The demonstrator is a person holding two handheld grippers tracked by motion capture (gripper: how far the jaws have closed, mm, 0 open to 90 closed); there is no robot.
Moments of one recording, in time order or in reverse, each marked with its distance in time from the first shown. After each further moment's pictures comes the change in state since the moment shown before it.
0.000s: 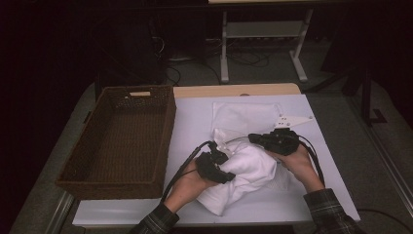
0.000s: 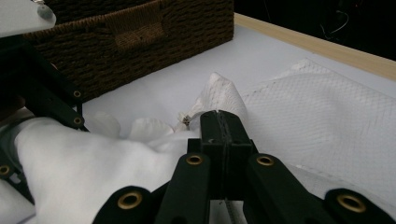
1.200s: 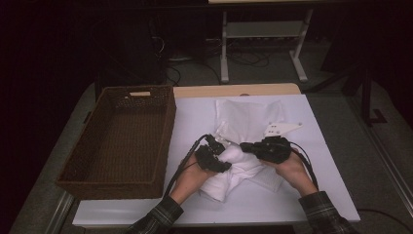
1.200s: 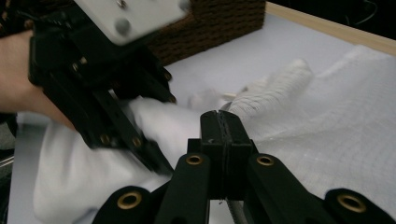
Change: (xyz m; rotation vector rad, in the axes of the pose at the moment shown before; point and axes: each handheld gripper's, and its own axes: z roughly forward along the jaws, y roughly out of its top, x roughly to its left) left arm 0.035 -0.003 0.022 -0.014 0.098 -0.096; right arm 0.031 0.000 0.015 0.052 0.050 -0.032
